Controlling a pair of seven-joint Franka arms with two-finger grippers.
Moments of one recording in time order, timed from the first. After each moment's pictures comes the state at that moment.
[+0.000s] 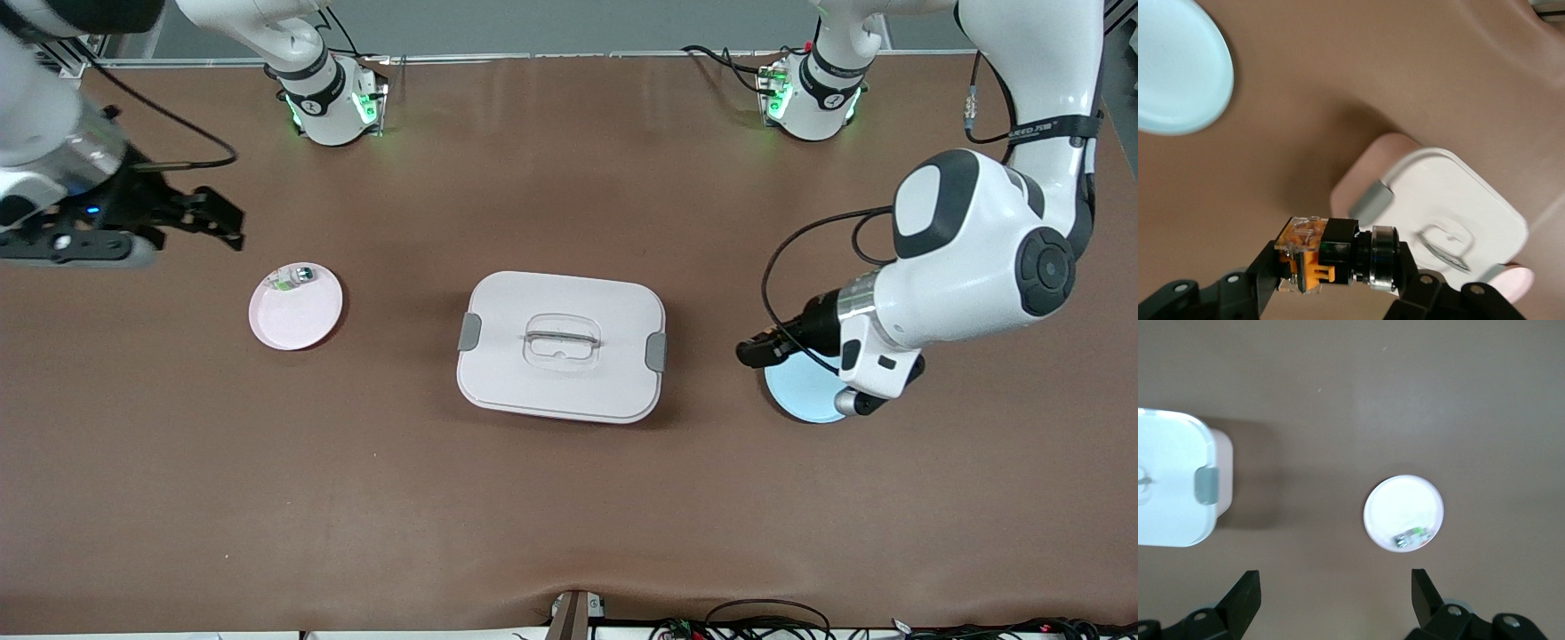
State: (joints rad) left arm -0.05 0.41 -0.31 -1.45 -0.31 1.84 -0.84; right arm 0.32 0.05 -0.07 -1.50 0.00 1.50 0.26
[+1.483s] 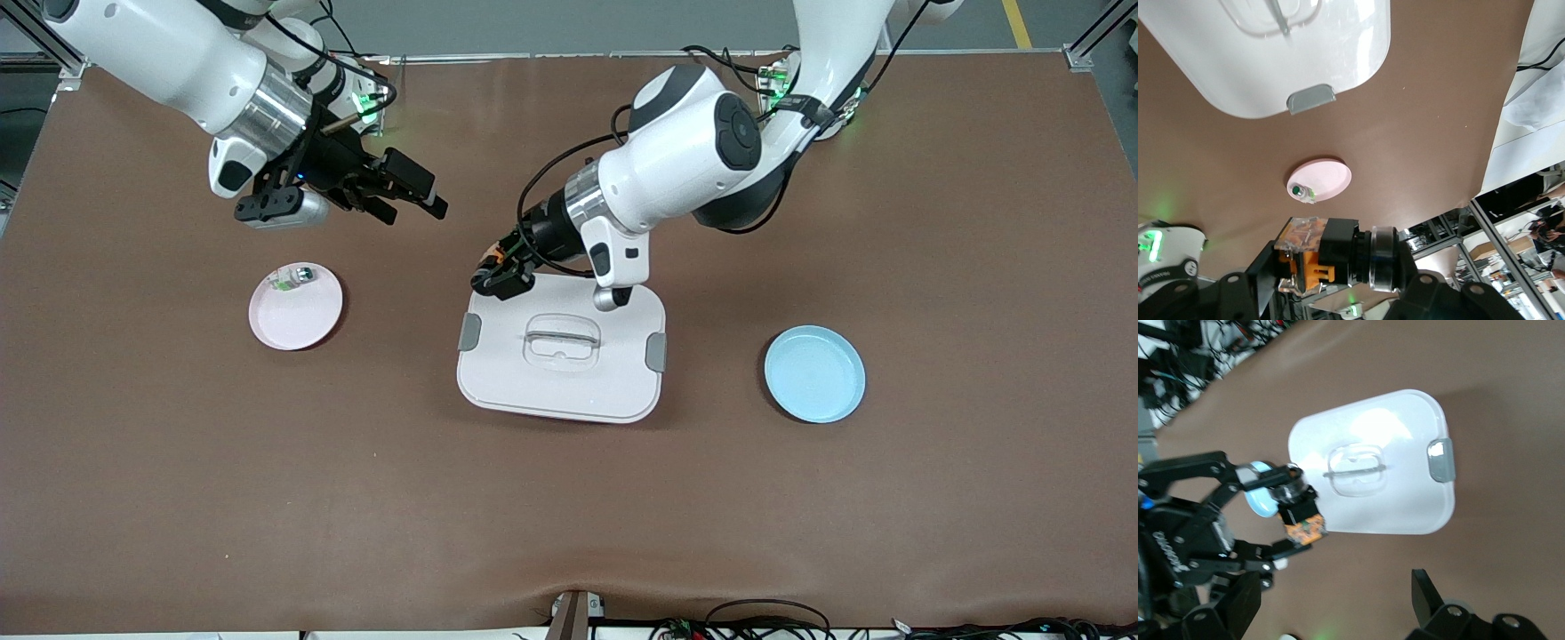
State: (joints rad) left arm -0.39 0.51 -0.48 -1.38 -0.47 2.41 -1.67; right arm 0.52 -0.13 -0.07 -1.92 0.54 2.13 0.52
